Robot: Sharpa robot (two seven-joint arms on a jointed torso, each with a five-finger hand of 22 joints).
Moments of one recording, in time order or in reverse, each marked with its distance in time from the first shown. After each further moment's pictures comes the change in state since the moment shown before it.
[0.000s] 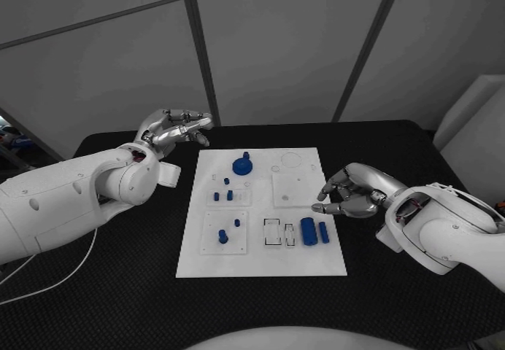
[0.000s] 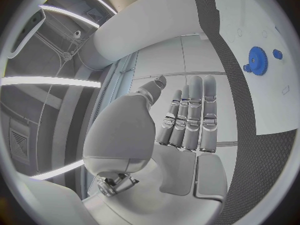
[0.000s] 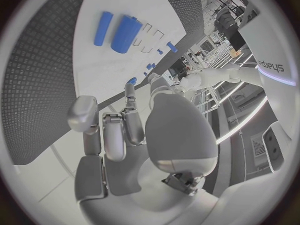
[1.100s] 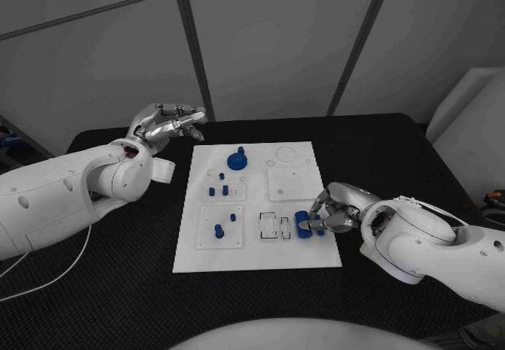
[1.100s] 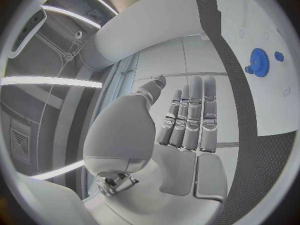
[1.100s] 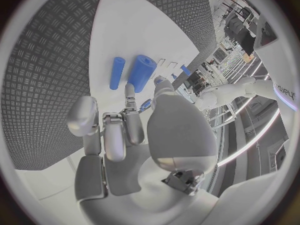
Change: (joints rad) left arm -0.002 -0.010 -0.002 0.007 0.000 0.001 0.006; left_hand 0.000 0.000 -0.006 0.000 0.000 0.000 0.000 0.004 0.000 0.000 0.000 0.005 0.000 -0.003 -0.003 0.000 -0.002 0.000 0.000 0.000 0.000 -0.003; right arm -0.059 0.099 -0.041 -0.023 -0.102 0.047 -0.216; right_hand -0.045 0.017 -0.072 0.020 0.006 -0.024 0.000 0.033 0.034 0.001 0.001 -0.002 0.009 0.000 0.000 0.005 0.000 0.000 0.001 -0.002 0.008 0.021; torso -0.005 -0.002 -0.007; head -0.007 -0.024
